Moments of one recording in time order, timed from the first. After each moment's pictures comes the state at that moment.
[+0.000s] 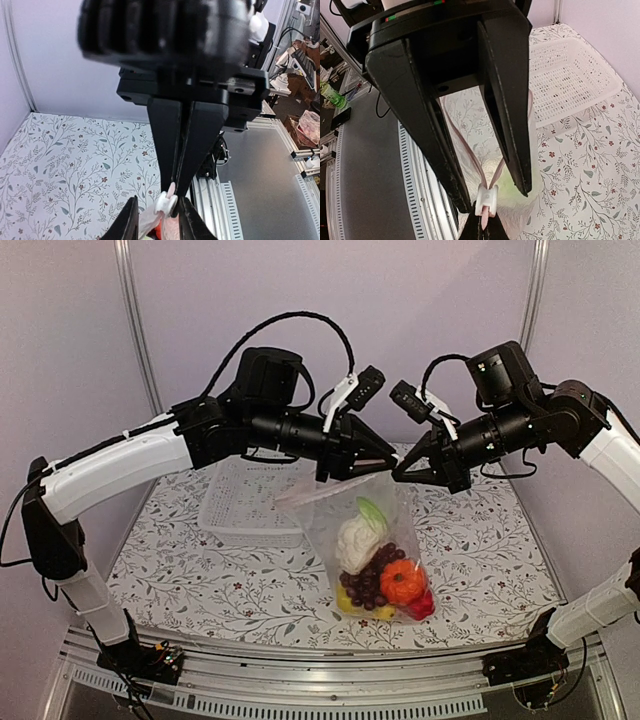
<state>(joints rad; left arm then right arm) -0.99 1.70 1.73 -0.33 0.59 0.07 0.84 1.34 1.65 -0.98 -0.45 -0.14</state>
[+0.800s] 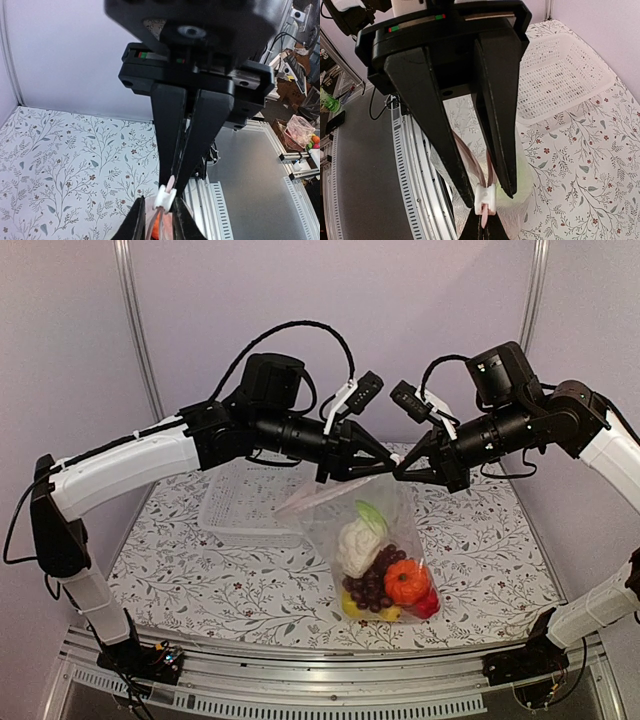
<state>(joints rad) -0.96 1.72 1.70 -0.29 0.67 0.01 0.84 1.34 1.65 -0.99 -0.41 -0.13</state>
